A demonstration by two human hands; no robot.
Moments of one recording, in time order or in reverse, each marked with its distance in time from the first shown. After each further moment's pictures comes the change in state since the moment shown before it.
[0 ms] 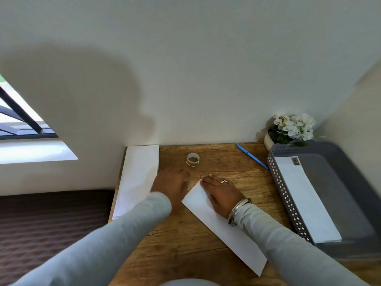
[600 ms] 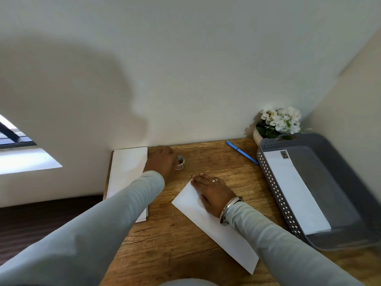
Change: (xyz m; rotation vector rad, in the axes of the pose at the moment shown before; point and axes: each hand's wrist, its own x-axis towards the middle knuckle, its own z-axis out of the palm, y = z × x) left_hand 0.073 -0.022 0.003 0.066 -0.072 -0.027; right_hand 0.001 0.000 0.005 0.030 0.022 0.022
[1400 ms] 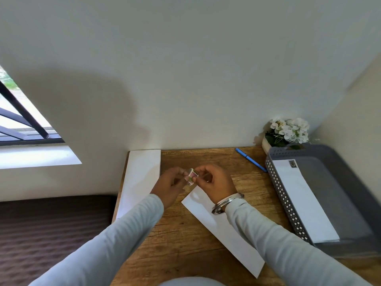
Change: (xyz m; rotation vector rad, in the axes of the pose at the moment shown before) left_hand -0.089 0.017 -0.010 -1.131 0.066 -0.204; right_hand 0.010 -0.052 -0.047 0.745 0.517 0.111
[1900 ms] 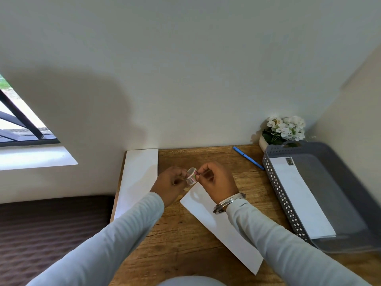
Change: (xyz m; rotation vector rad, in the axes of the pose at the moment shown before) left_hand 0.004 -0.003 0.004 0.027 -0.005 -0.002; right_hand -0.004 0.005 -0.005 -0.085 0.048 -0.015
